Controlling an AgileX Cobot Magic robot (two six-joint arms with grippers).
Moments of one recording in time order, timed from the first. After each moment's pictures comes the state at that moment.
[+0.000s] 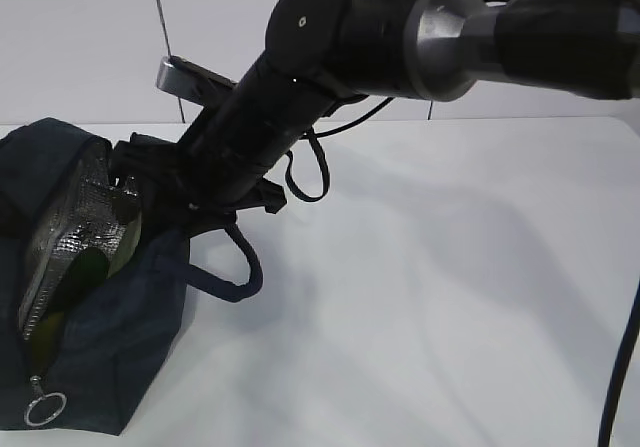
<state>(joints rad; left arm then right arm) 0.15 1.54 -1.03 -0.71 1.19 0.35 0.66 2.16 -1.78 0.67 0.87 0.01</state>
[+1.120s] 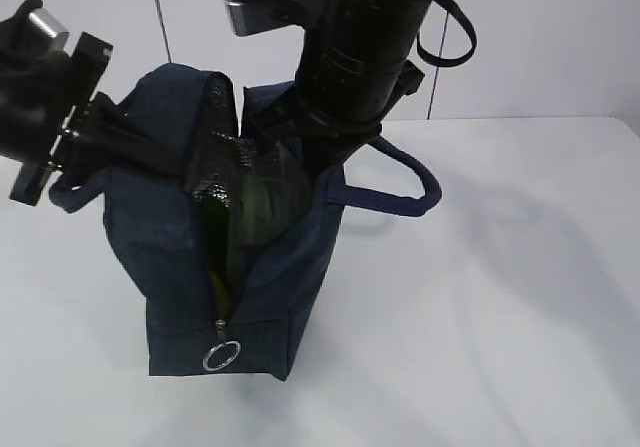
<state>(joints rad) -0.12 1.59 -1.03 -1.13 1.07 0.38 0.63 1.92 -1.78 0.03 1.21 0.02</state>
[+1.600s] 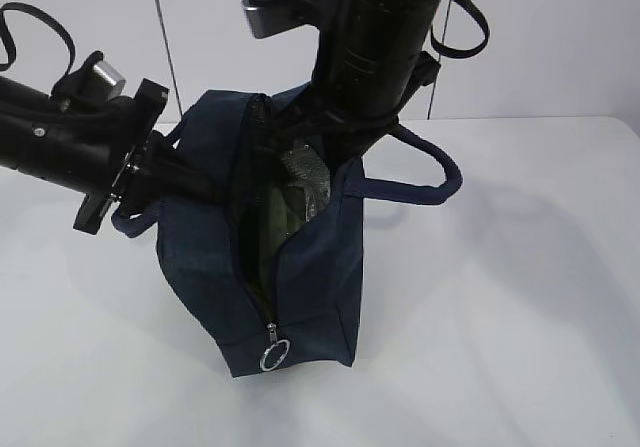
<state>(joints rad) -0.17 1.75 -1.03 -1.25 1.03 0.49 0.62 1.93 -1.78 -0.05 1.20 0.05</state>
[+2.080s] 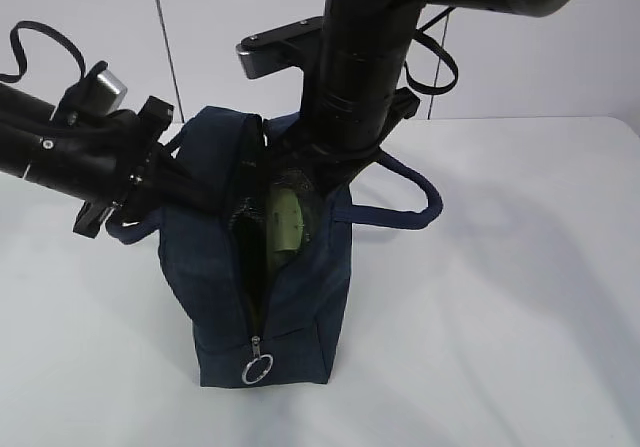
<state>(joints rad) -0.17 1.78 -1.03 -1.22 0.97 0.52 0.62 2.01 -1.78 -0.05 1.16 0.07</state>
